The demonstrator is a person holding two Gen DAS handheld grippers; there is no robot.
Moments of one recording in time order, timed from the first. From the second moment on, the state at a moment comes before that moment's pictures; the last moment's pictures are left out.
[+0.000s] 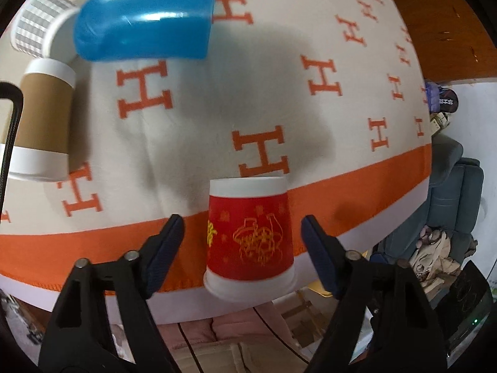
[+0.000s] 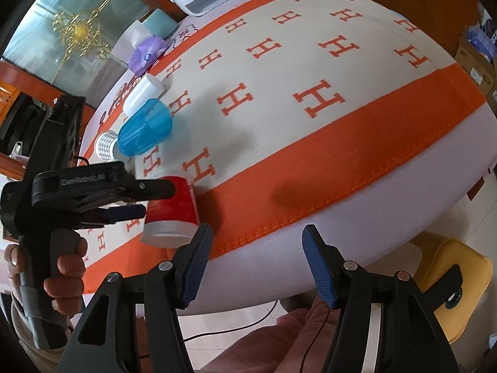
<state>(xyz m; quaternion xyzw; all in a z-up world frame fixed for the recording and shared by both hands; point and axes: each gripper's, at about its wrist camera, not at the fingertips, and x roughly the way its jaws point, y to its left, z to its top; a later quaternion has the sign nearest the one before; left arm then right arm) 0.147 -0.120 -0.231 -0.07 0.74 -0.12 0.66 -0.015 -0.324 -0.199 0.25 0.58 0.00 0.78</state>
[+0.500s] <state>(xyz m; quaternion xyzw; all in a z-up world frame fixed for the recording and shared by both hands) 0.155 -0.128 -0.255 -0.06 0.76 -0.10 0.64 0.006 -0.339 -0.222 0.25 0.59 0.01 0.76</state>
